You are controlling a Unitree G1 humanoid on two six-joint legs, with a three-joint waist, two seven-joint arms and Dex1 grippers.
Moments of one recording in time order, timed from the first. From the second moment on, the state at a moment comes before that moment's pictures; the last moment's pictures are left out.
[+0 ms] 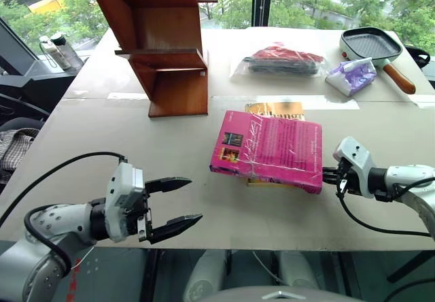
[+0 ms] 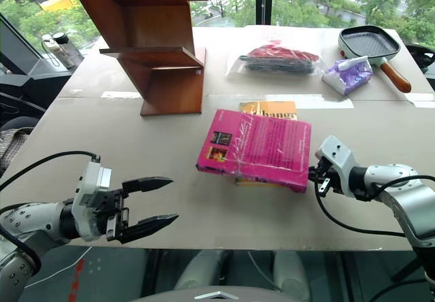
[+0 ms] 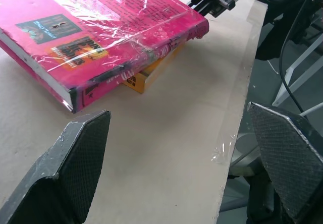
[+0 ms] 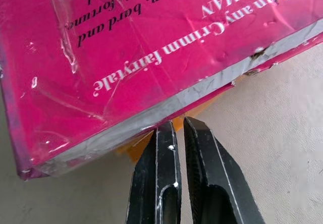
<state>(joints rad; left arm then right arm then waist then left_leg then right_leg) 0.35 0.82 0.38 -0.64 -0.79 0.51 -1.08 -0.16 -0.86 0.02 -0.43 0.41 0.85 0.82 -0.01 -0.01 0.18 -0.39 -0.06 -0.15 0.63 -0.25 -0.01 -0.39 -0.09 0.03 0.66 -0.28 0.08</state>
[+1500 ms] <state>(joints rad) 0.36 0.66 0.32 -0.64 -0.86 0.59 -0.86 -0.11 -0.79 -0.08 -0.41 0.47 0.61 0.89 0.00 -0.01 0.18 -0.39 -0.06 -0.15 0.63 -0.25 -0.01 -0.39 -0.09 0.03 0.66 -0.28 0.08</state>
